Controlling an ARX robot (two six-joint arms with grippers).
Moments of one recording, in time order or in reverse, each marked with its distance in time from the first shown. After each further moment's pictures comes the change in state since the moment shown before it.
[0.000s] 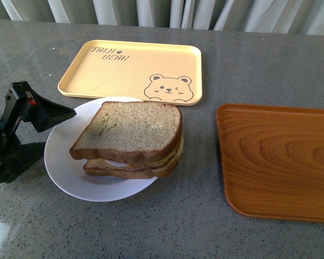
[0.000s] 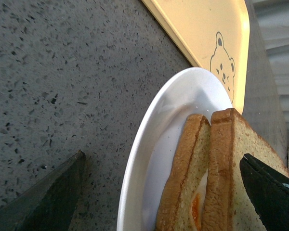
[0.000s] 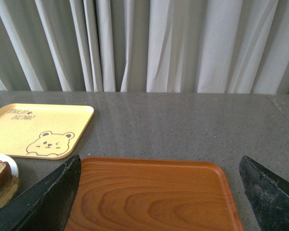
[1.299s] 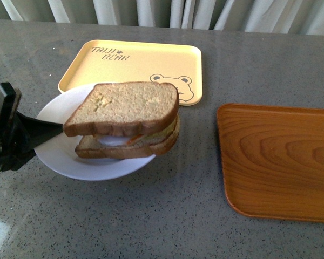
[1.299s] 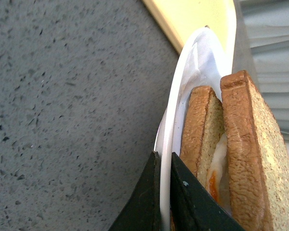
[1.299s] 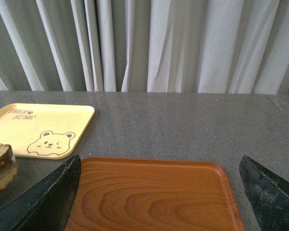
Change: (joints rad) left arm 0.012 -0.018 -0.038 0.074 0.061 -0.072; right arm 0.000 0.000 0.000 0.000 0.000 0.000
